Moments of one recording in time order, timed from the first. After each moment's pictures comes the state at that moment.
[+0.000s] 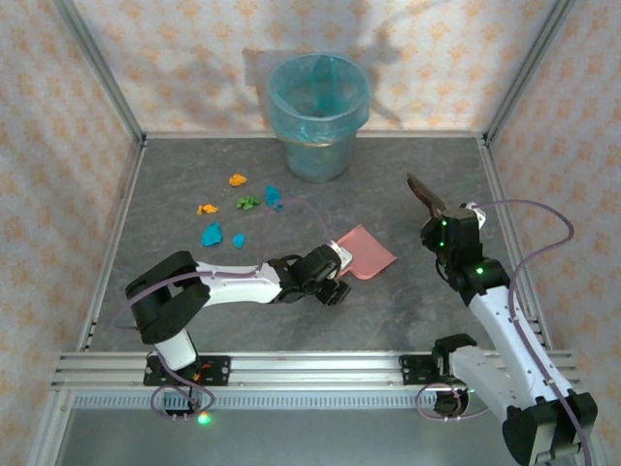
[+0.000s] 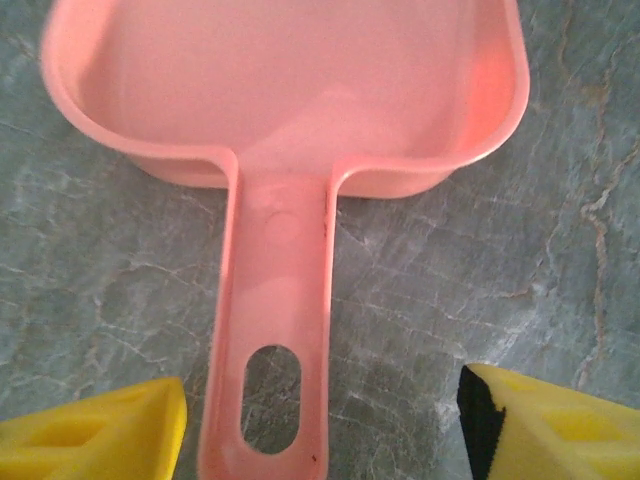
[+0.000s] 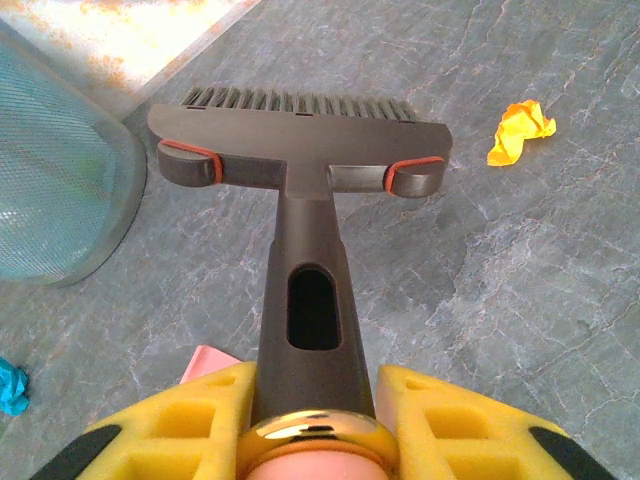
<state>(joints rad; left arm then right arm) -0.97 1.71 0.89 -0.09 -0.09 -0.23 0.19 0.83 0.72 -0.56 0.20 0.74</state>
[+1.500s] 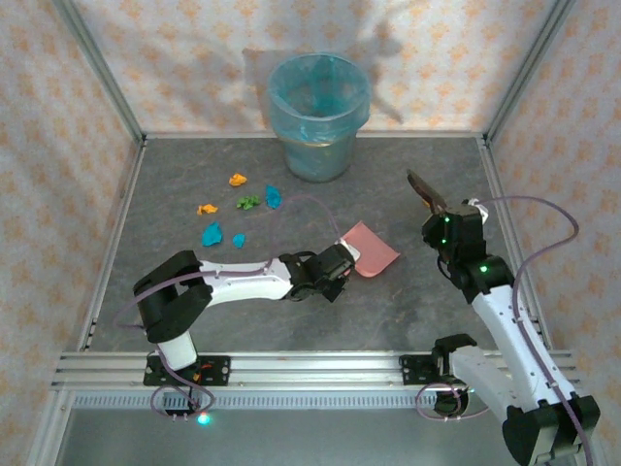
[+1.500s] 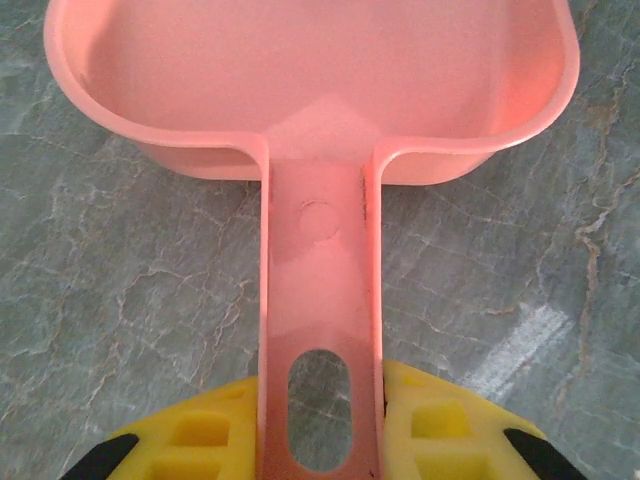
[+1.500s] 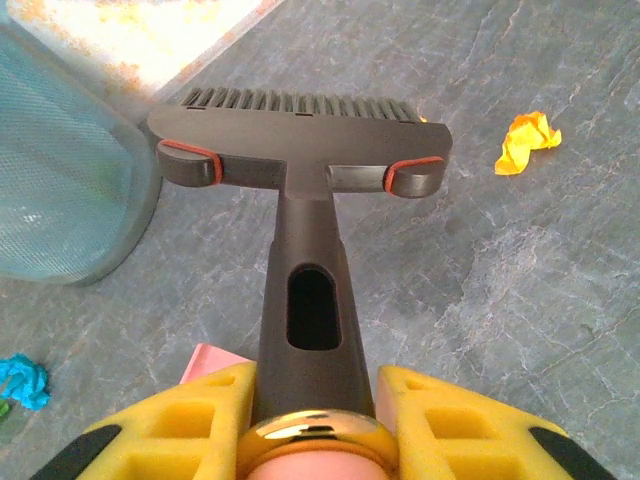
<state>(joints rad) -1.01 1.72 1.05 -0.32 -0.19 -0.29 0.19 0.83 0.79 -0.61 0.20 0.74</state>
